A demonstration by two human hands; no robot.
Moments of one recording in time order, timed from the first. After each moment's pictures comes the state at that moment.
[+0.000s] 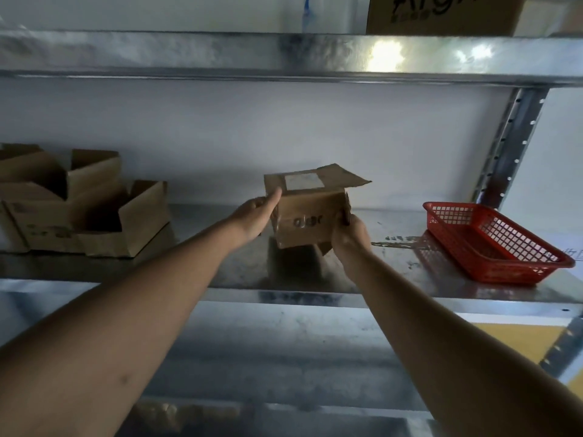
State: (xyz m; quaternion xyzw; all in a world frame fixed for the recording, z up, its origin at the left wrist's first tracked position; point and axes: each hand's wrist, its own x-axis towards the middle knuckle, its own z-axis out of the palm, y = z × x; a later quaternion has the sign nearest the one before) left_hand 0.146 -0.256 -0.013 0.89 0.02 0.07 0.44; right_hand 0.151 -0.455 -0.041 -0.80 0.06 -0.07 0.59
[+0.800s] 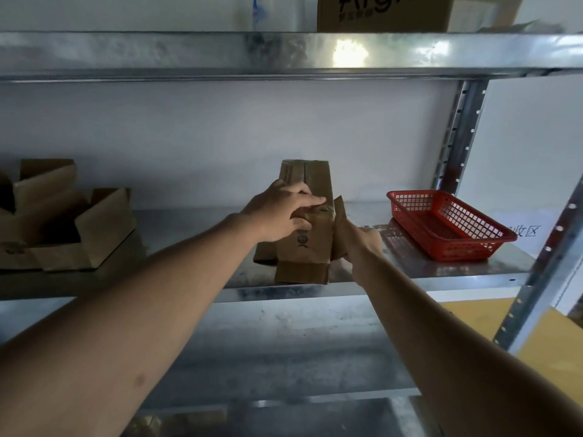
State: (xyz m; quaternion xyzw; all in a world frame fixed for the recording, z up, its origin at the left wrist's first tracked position) left_hand 0.155 -0.346 0.002 0.94 -0.28 0.18 0.09; right_hand 0.154 -0.531 -0.062 -0.71 0.20 -0.07 0.67
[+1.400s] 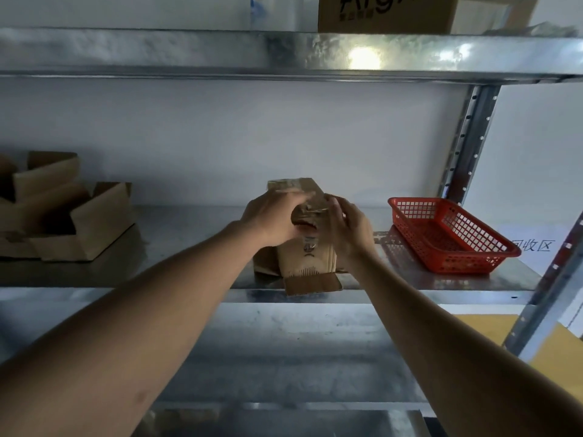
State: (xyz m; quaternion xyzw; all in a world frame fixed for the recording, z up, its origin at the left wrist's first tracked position) left_hand 0.158 -0.368 -0.007 0.96 -0.18 0.19 0.13; right_hand 0.161 -0.544 -0.049 -0.81 -0.13 -0.24 0.52
